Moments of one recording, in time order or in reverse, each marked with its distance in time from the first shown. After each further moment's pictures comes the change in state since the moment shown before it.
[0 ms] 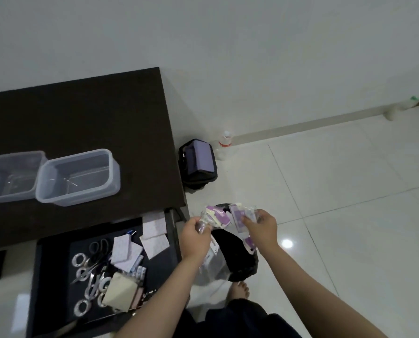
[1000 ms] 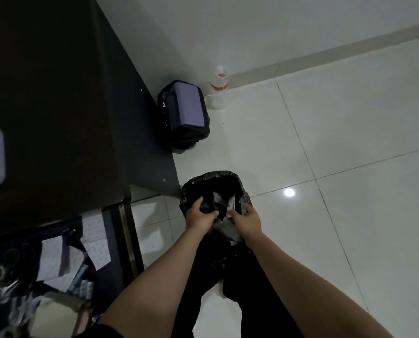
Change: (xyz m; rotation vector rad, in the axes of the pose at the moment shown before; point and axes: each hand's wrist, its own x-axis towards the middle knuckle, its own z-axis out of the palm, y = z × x) left_hand 0.130 -0.127 0.160 0.174 -0.267 -0.383; right_hand 0.120 0.184 0.086 -0.022 -0.200 0.473
